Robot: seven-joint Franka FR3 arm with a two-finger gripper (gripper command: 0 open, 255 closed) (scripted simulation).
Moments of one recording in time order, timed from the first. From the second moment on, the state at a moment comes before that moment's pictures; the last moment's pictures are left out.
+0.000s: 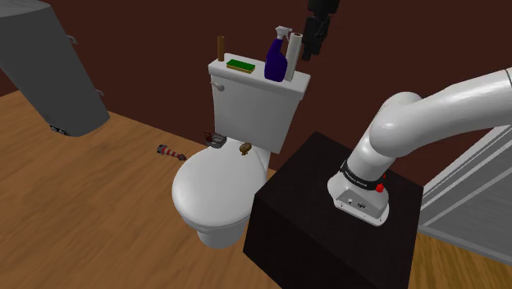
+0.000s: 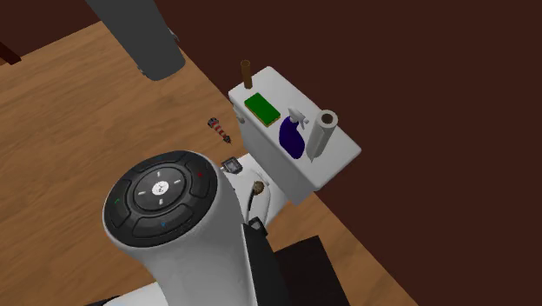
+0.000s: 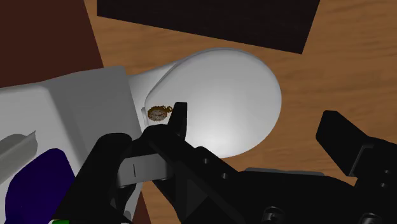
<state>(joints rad) 0.01 -0.76 -0.03 -2.38 0.05 1.52 -0.14</state>
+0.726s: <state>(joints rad) -0.02 -0.53 -0.16 -2.22 -0.04 1.62 -0.34</state>
